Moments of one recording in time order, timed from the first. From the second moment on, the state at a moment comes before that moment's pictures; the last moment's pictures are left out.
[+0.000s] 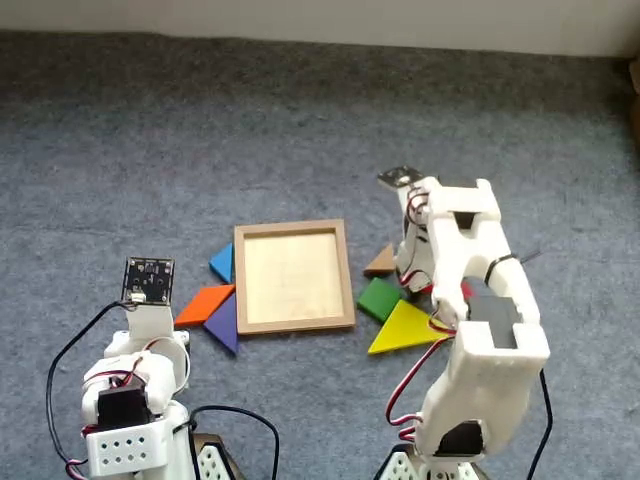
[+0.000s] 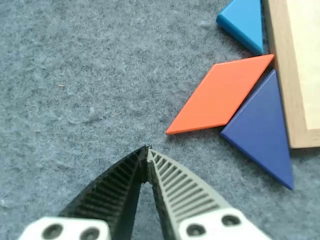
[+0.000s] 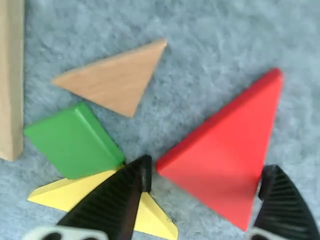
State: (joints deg) left arm -16.3 -101.7 96.0 73.4 -5.1; right arm -4.4 20.4 10.5 75.3 32.3
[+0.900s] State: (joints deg) left arm -16.3 -101.7 96.0 73.4 -5.1; right arm -4.7 2.3 11.7 75.2 32.4
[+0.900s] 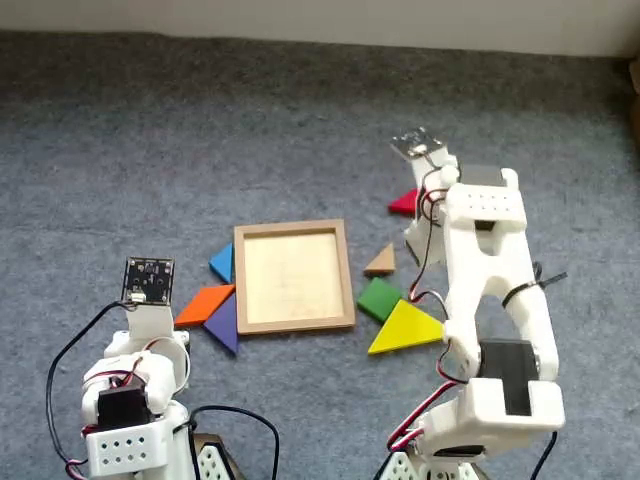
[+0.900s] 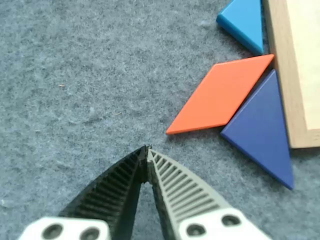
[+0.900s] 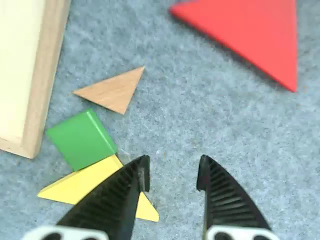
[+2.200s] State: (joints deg) left arm -16.3 -101.7 96.0 73.4 -5.1; right arm -4.6 30.2 -2.4 34.2 15.5
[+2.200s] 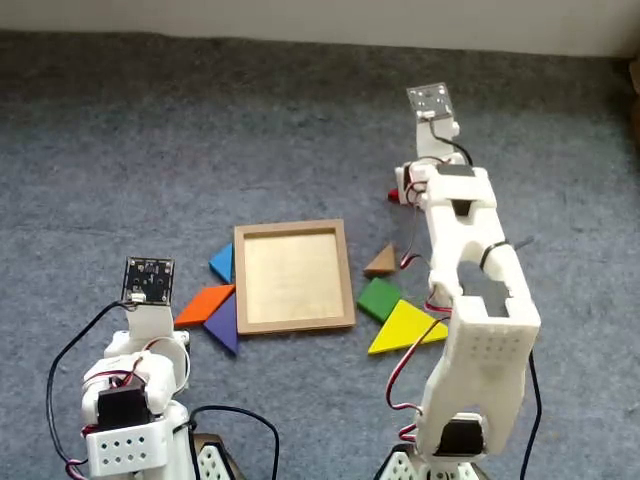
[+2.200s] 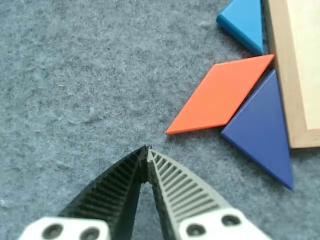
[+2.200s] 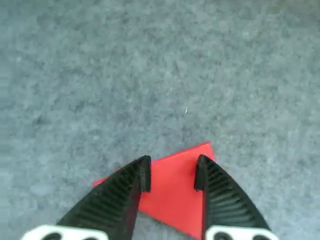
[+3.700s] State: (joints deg) left arm -16.3 -101.7 96.0 73.4 -5.1; right arm -3.3 24.4 -5.6 77.5 38.6
